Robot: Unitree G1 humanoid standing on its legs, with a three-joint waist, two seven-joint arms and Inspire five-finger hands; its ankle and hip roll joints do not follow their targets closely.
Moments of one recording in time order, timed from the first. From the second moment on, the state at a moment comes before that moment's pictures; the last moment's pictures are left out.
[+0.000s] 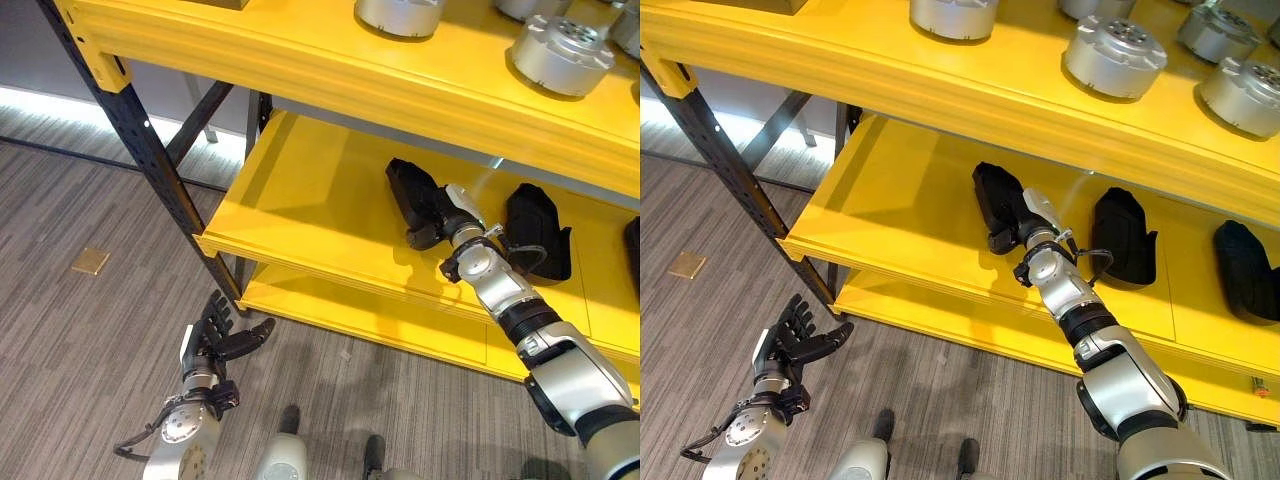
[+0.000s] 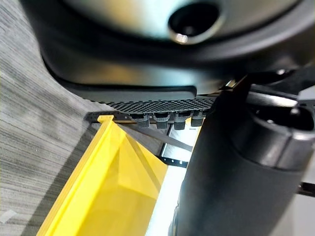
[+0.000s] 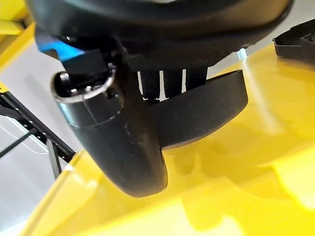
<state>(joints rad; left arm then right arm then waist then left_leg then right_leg) 0.17 0.38 -0.03 0.11 -0.55 -0.07 0.19 -0.90 -0.48 0.50 0.85 -0.10 0.10 -0.18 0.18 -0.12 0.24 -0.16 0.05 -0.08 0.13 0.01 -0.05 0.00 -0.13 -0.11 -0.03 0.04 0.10</state>
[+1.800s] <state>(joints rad) 0.12 0.39 -0.06 0.11 -0.55 -0.07 0.23 -1.00 -0.34 0.42 0.95 0.06 0.11 -0.26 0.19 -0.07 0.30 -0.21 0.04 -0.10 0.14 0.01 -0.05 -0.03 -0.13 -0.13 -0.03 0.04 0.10</state>
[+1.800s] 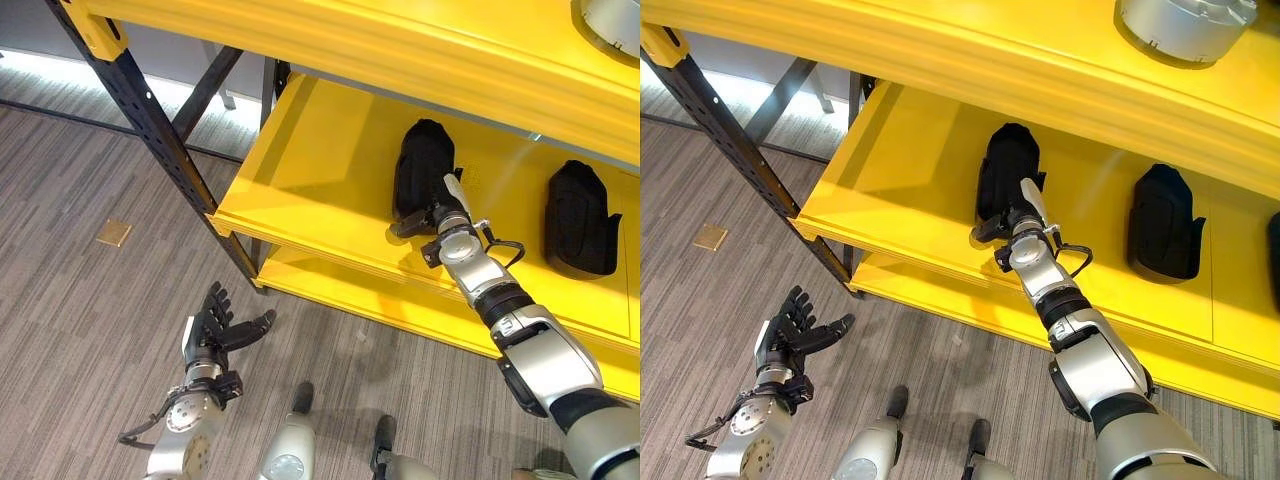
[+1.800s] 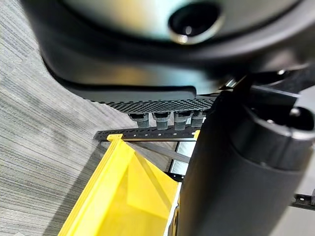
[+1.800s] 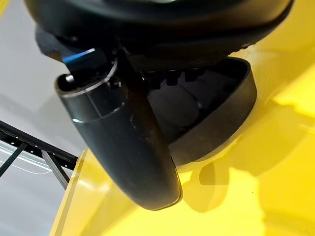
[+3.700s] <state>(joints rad) 0.10 0.39 -0.08 0.12 -0.54 -0.07 0.23 -0.98 -0.44 0.37 0.79 0.05 0.11 -0.23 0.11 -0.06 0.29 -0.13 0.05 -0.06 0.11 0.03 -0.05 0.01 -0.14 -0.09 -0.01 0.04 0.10</state>
